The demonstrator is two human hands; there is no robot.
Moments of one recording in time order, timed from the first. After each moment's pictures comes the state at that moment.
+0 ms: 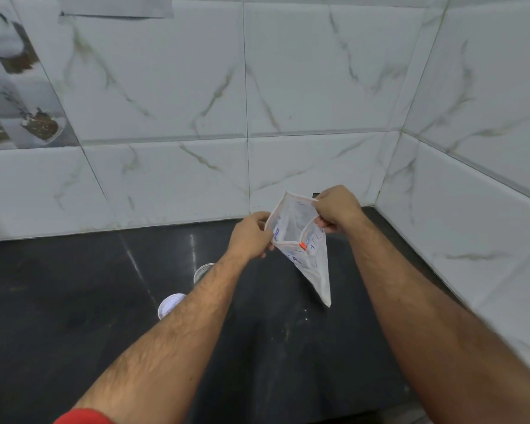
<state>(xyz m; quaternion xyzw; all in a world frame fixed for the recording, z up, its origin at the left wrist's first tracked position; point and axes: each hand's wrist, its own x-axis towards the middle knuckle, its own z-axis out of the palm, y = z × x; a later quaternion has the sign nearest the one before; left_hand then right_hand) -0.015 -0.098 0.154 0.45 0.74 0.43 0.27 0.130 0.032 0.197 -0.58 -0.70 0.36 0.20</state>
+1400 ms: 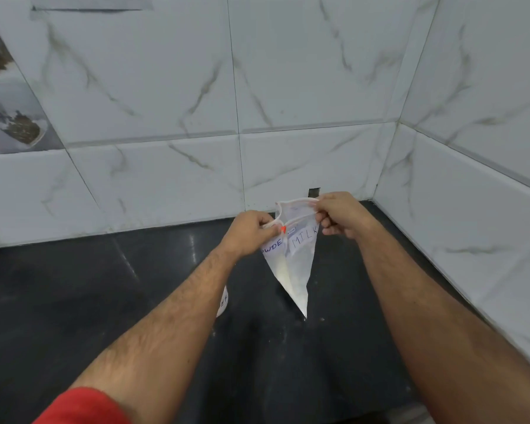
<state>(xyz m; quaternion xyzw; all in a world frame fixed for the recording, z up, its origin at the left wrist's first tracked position) -0.037 -0.071 0.144 0.57 0.71 0.34 0.22 0.154 0.033 0.187 -0.48 -0.64 0.55 0.25</state>
